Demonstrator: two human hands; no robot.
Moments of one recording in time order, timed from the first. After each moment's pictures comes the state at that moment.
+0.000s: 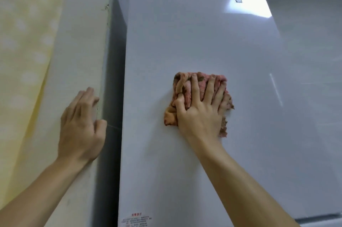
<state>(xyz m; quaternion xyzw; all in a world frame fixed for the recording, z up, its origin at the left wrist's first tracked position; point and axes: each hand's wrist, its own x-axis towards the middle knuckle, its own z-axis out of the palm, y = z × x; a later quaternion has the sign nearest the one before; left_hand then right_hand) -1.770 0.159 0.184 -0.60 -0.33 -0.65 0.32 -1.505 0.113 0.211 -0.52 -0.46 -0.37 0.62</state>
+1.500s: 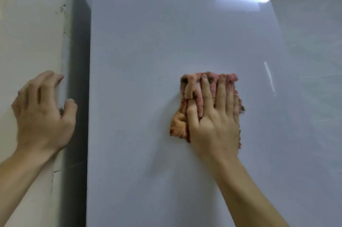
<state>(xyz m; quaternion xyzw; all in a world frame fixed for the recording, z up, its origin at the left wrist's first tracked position) -1.761 0.174 0.318 -0.58 -0.31 -0.67 0.35 -1.436 0.112 0.267 -0.48 -0.41 -0.44 0.64</state>
